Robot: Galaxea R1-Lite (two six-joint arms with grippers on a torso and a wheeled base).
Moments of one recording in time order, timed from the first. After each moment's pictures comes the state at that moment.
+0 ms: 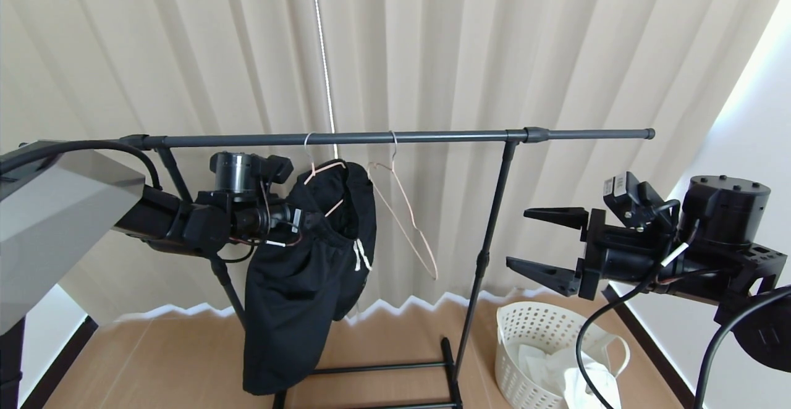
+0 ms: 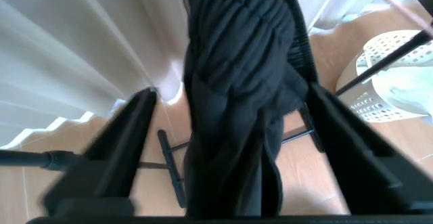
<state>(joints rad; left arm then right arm) -0.17 2.19 -1.28 -0.40 -0.07 0.15 0.20 1.77 -0.59 -0.94 0.78 -0.25</state>
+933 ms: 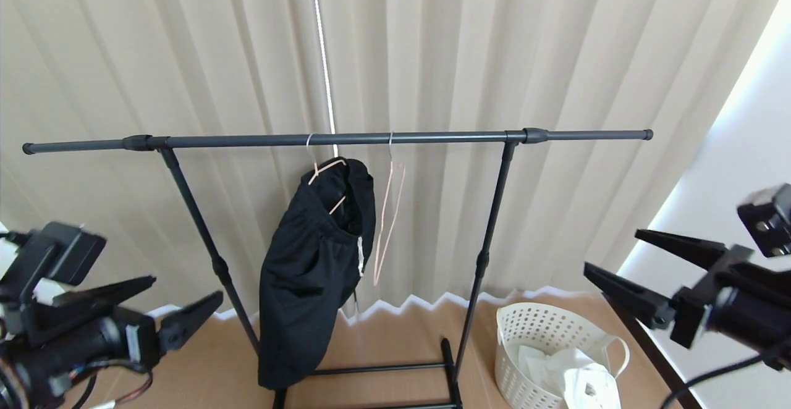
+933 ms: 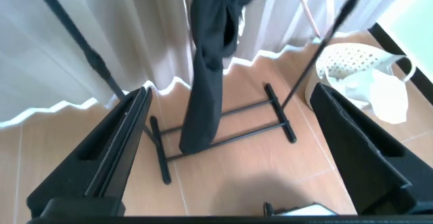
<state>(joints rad) -0.15 1.17 -0.25 -0.56 -0.09 0.06 0.33 1.21 -0.32 -0.69 0.14 -0.04</state>
